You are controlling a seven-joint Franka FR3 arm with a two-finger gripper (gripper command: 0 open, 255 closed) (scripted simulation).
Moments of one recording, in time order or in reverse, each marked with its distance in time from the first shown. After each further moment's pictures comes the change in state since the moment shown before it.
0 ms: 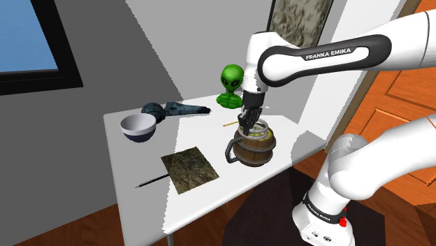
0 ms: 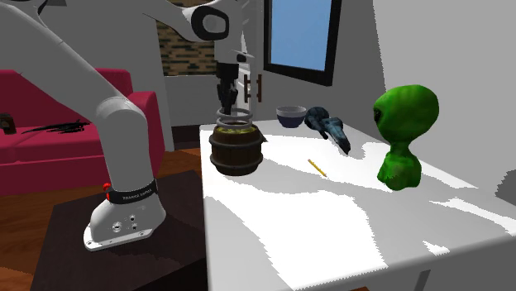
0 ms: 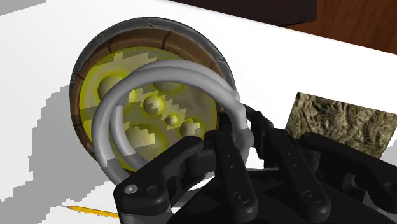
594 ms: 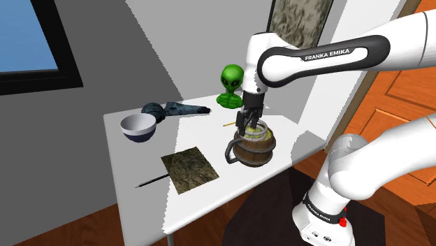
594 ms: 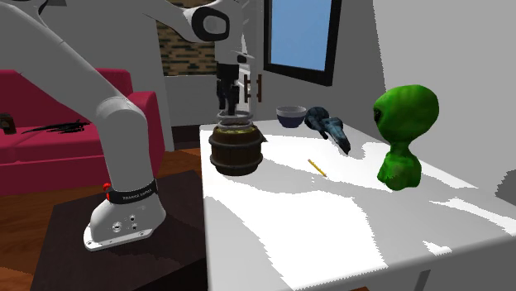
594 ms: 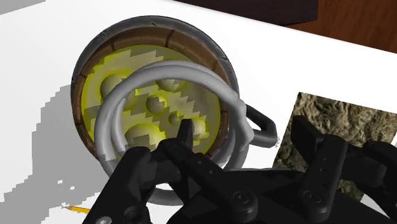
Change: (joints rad) arm -0.001 0.004 -0.001 -0.003 -0.001 0.007 -0.002
